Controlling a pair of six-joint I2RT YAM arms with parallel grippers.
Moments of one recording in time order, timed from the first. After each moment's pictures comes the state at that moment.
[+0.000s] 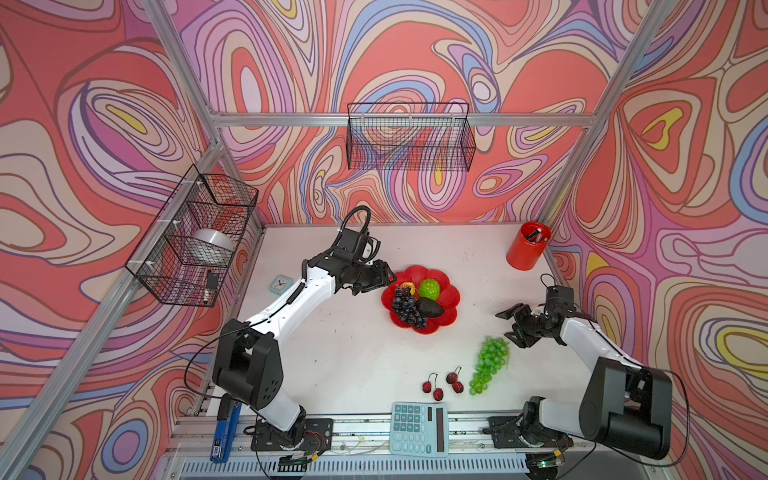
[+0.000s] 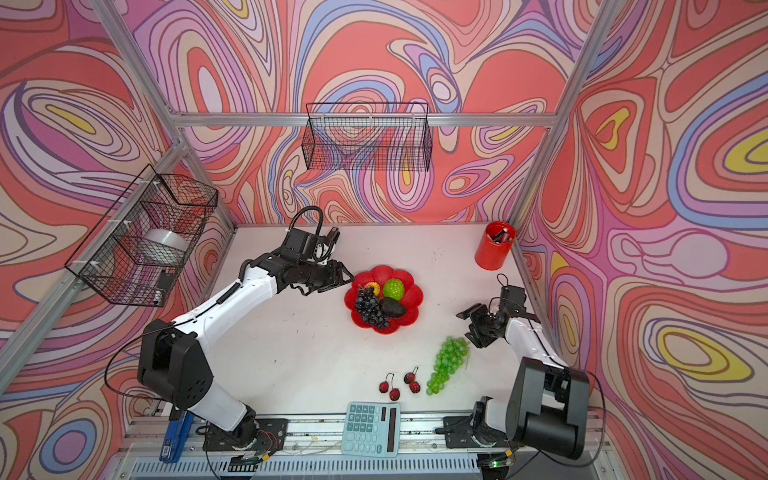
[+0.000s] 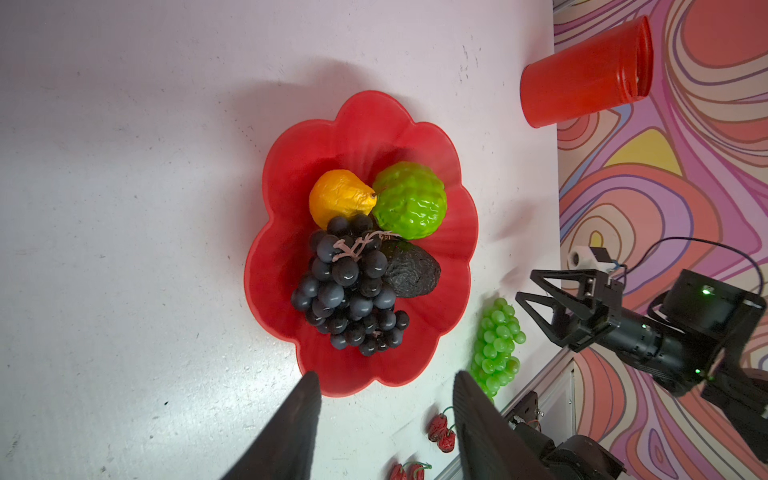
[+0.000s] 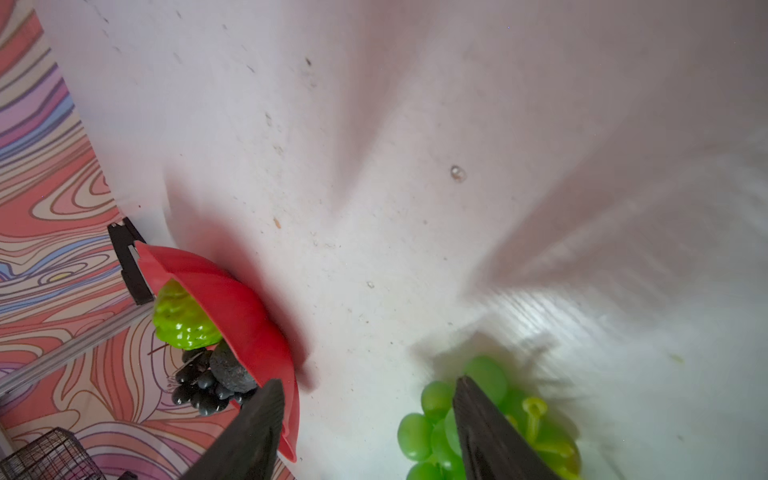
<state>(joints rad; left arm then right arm) -0.44 1.61 1.34 -0.63 0.41 -0.62 -0.30 1.28 0.68 -0.59 -0.53 0.82</state>
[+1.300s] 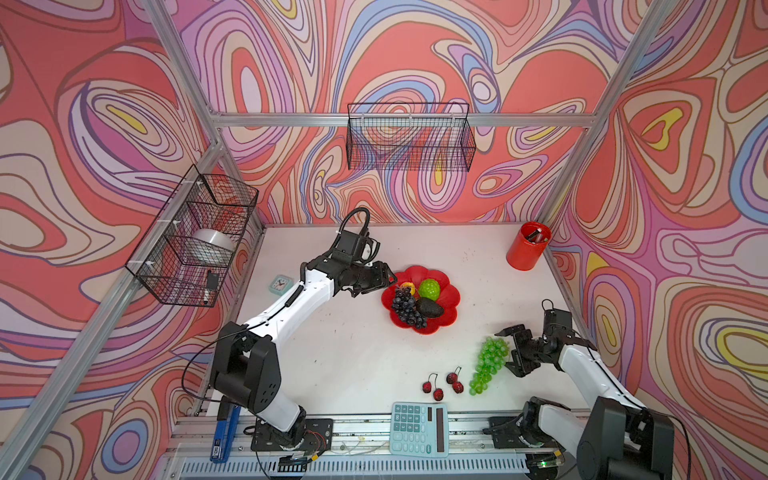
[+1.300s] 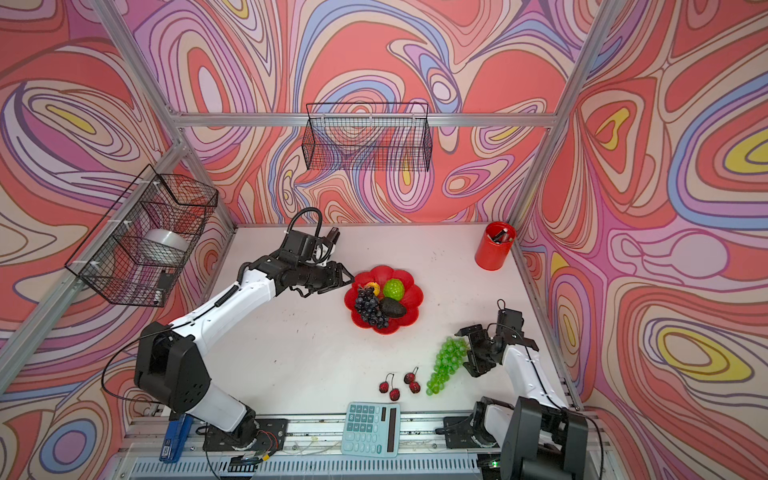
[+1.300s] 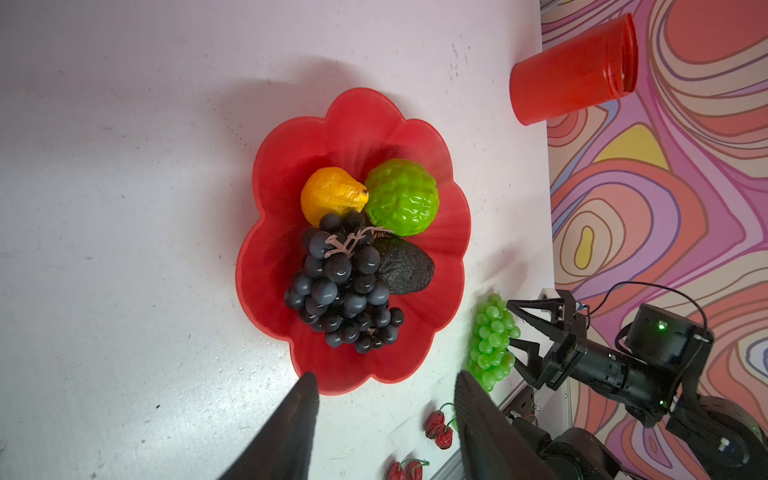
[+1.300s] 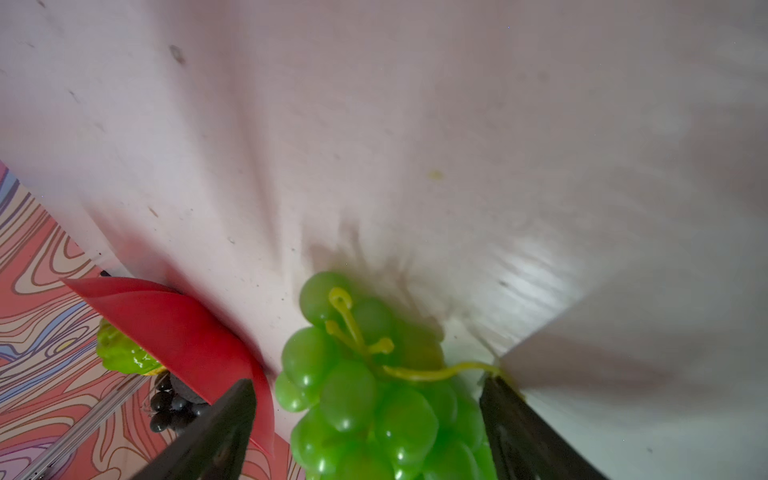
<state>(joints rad) -0.44 1.58 1.31 -0.61 0.43 -0.61 -0.31 1.10 0.46 -0.61 -0.50 1.04</state>
